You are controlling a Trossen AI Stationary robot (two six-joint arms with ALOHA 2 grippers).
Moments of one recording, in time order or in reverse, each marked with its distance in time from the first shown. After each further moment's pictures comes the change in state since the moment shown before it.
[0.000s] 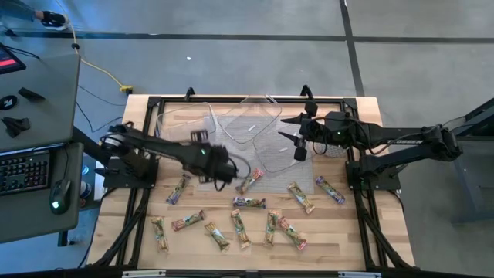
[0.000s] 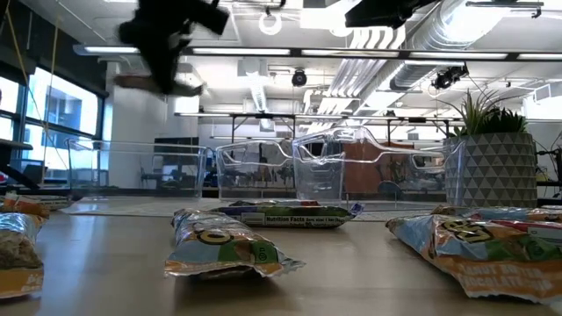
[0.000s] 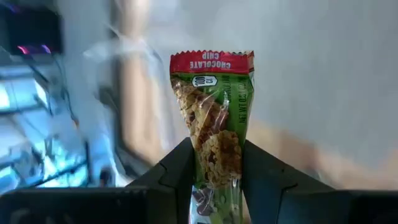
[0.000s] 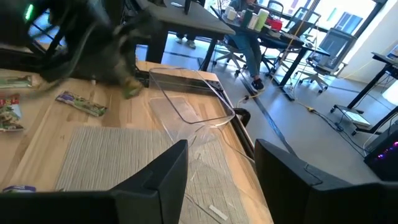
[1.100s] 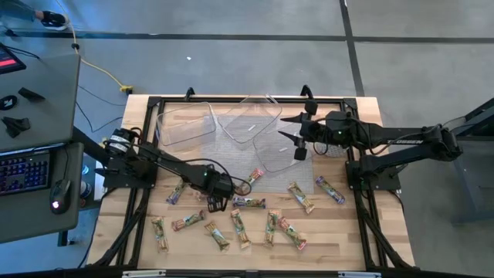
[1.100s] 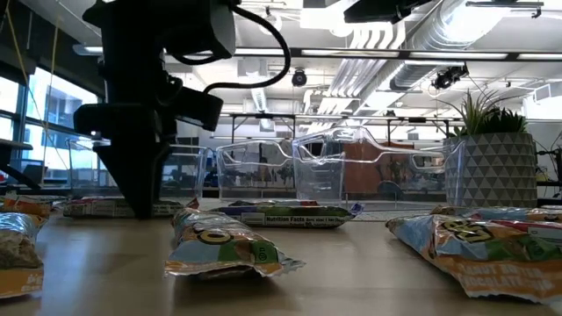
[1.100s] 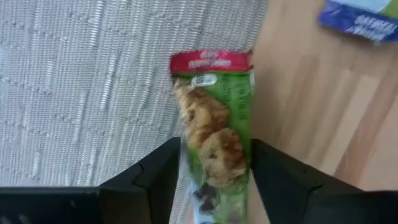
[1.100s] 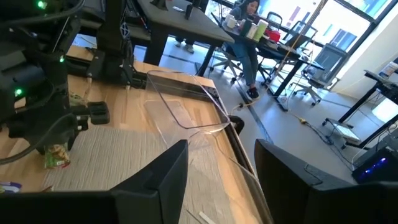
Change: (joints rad) left arm -0.088 0.086 -0.492 0.855 0.479 -0.100; right arm 0.000 0.000 0.000 0.023 0.000 -0.070
